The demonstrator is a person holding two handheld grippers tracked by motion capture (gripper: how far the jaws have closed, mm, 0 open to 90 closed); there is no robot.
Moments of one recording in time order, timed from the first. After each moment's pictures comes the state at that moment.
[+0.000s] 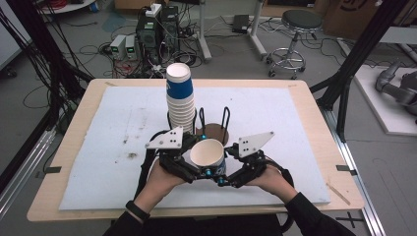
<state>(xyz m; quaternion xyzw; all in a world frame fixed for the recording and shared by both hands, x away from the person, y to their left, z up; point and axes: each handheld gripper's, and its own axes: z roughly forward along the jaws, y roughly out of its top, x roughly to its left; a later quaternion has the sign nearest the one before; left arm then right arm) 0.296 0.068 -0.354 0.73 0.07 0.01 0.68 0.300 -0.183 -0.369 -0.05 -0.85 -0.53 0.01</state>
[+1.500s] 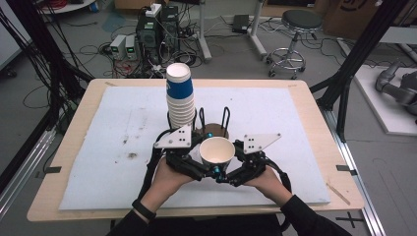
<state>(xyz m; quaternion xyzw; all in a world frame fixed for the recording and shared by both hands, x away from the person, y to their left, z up) 0.295 0.052 -0.344 0.75 0.07 0.03 0.66 0.298 -0.184 -0.373 -0.10 -0.80 -0.59 0.01</state>
